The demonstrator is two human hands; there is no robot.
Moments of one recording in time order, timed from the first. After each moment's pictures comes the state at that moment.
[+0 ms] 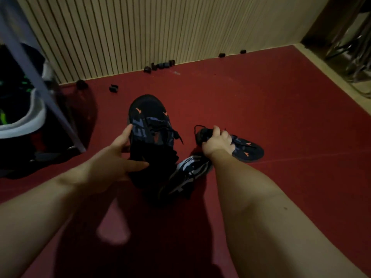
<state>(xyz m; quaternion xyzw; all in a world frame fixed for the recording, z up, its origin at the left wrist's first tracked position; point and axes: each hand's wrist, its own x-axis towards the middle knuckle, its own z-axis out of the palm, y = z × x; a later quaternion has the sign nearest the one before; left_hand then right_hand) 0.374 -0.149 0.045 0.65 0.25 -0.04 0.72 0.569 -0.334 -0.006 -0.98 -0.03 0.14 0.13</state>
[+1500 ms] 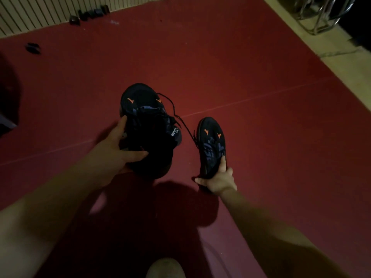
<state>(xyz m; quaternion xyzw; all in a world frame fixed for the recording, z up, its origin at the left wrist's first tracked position) 0.362 -0.272 0.020 0.63 0.20 -0.12 0.74 0.404 -0.548 -0.059 -0.92 0.20 0.28 0.19</state>
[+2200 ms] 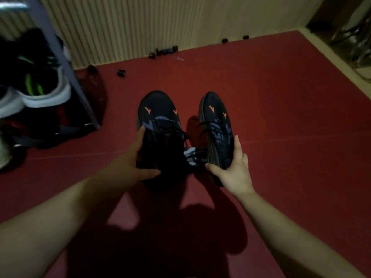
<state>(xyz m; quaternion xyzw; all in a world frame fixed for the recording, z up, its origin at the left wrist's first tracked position) 0.292 -0.198 0.050 0.73 0.17 -0.04 0.67 0.410 -0.434 0.029 -0.91 -0.06 0.13 0.38</state>
